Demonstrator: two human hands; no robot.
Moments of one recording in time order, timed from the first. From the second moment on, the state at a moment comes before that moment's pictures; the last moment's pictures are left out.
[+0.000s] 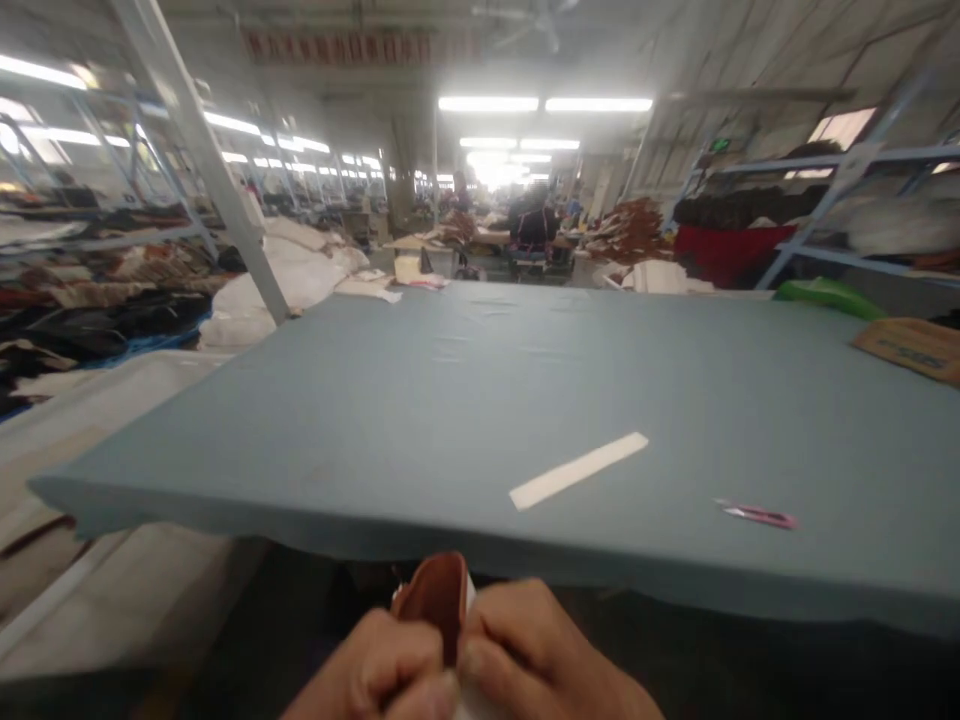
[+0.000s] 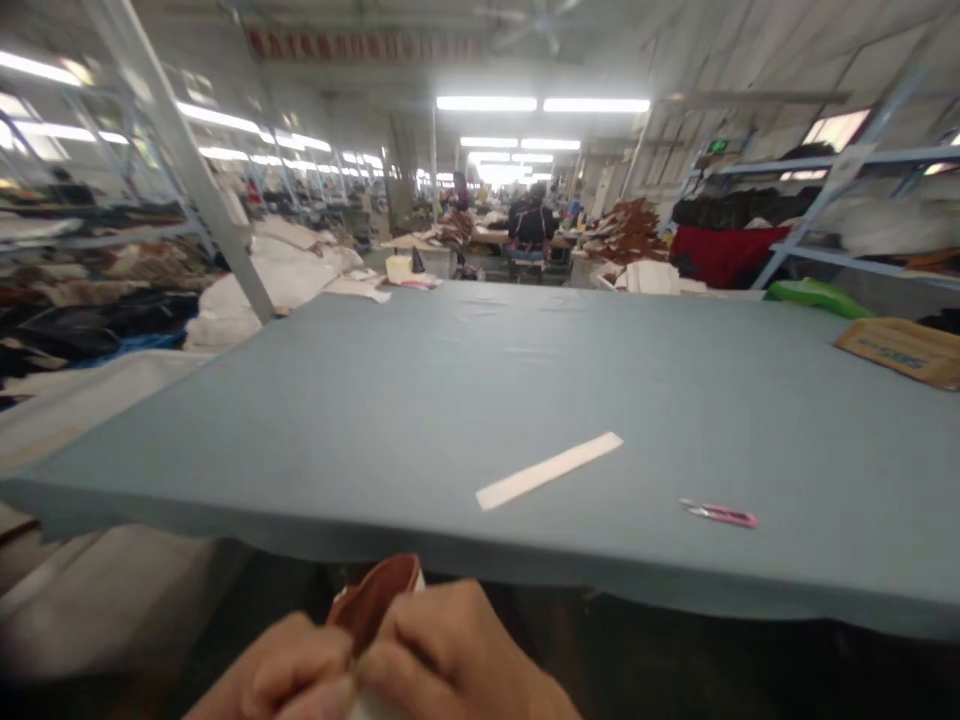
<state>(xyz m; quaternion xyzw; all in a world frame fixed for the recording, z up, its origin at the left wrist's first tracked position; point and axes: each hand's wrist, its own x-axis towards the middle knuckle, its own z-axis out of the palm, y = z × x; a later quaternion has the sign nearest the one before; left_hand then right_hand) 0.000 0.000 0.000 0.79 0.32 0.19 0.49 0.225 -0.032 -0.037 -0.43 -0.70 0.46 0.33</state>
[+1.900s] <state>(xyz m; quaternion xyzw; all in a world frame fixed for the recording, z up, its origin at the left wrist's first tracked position) 0.013 -0.007 -0.002 0.75 0.38 0.21 0.50 0.231 -0.022 -0.034 -0.26 -0.55 0.68 0.40</state>
